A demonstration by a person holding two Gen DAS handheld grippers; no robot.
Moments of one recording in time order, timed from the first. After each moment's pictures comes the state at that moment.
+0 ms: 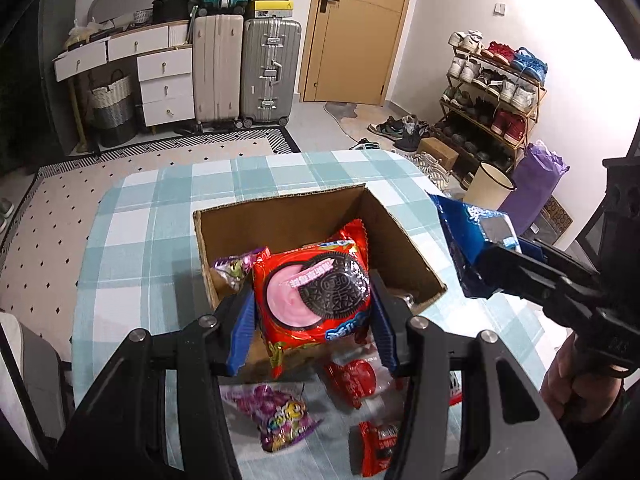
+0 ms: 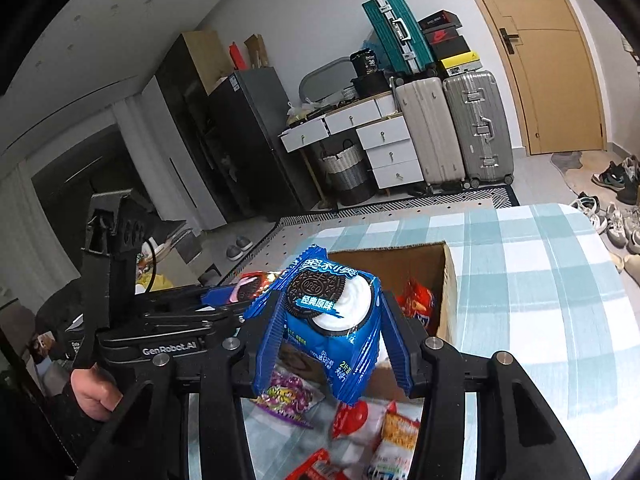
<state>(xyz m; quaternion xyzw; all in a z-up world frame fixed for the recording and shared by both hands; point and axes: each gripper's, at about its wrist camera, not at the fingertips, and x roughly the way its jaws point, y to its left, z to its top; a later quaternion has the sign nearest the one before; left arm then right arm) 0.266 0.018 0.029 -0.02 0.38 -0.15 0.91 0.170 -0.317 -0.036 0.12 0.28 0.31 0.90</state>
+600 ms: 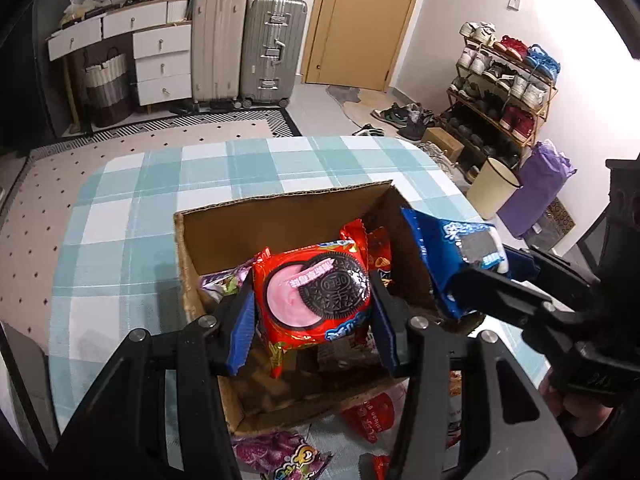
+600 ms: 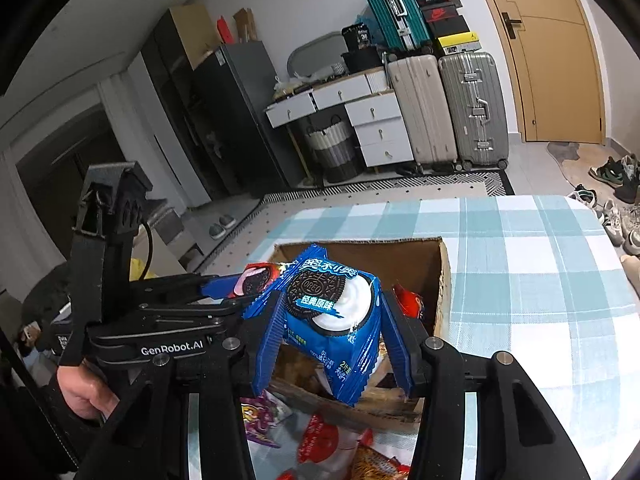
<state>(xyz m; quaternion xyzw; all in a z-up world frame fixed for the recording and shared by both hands) 0.342 0.016 -0.015 -0.04 0.41 -0.16 0.90 0.234 -0.295 -0.063 0.09 0.32 0.29 0.89</state>
